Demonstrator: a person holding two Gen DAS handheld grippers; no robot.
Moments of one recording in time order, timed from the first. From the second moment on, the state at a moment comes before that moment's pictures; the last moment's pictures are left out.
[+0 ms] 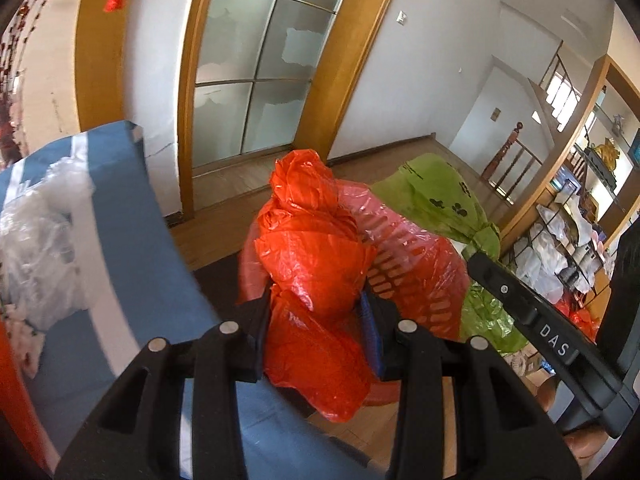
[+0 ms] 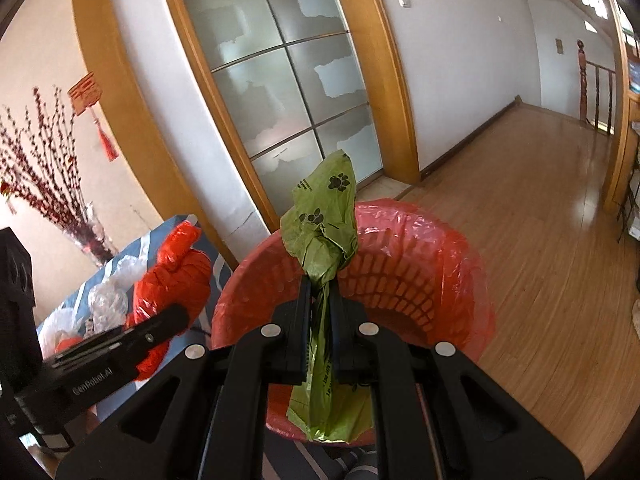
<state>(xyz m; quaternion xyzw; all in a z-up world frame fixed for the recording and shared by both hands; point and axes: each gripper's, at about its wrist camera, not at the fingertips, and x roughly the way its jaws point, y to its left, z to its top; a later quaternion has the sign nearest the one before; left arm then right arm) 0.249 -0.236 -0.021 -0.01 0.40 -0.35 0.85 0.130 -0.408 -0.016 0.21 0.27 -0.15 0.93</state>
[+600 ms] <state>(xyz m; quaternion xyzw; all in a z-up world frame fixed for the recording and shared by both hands) 0.245 -0.203 -0.034 -0.01 0.42 -0.31 0.86 0.102 -0.423 -0.017 0.21 0.26 -0.21 0.92</state>
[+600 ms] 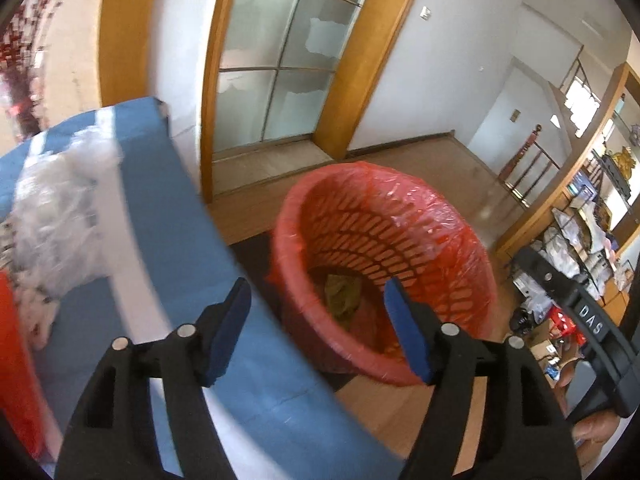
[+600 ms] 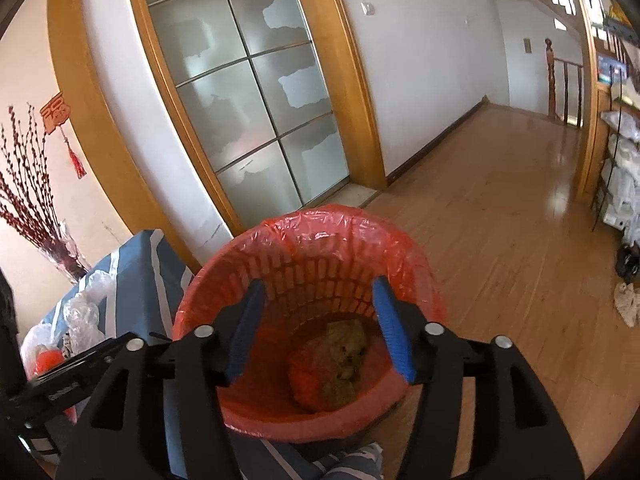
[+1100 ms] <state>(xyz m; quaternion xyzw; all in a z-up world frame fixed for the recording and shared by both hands) 0.180 -0.070 0.017 -0.01 0.33 -0.20 0.92 0.102 -0.329 0.008 0.13 0.26 -0.11 0.95</state>
